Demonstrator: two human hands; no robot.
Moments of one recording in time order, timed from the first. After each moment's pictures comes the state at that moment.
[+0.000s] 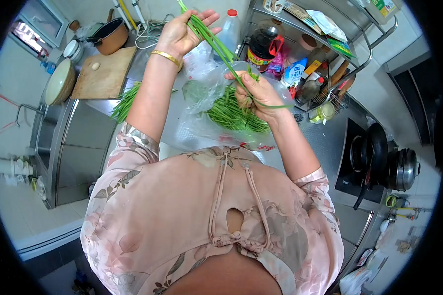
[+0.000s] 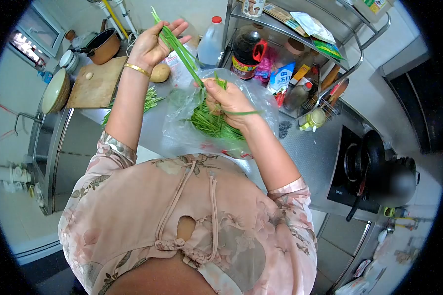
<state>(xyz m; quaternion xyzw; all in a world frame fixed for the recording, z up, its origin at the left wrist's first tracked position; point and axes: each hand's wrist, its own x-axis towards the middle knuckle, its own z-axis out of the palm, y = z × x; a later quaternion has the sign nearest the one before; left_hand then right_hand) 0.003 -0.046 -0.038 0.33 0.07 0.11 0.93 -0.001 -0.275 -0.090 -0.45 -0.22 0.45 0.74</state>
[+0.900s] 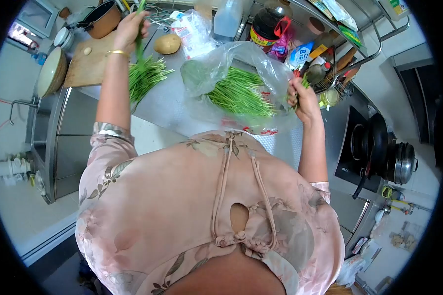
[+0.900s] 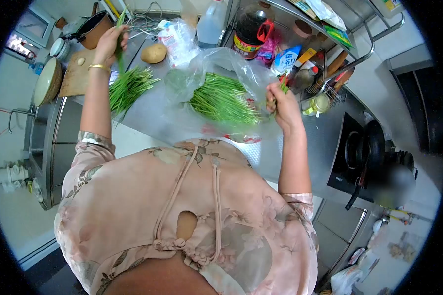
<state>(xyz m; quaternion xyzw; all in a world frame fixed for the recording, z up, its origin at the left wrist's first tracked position) -0.046 0.093 -0.108 0.68 0.19 0.17 0.69 0.037 -0.378 -0.160 -0.57 -0.02 0.32 0.76</state>
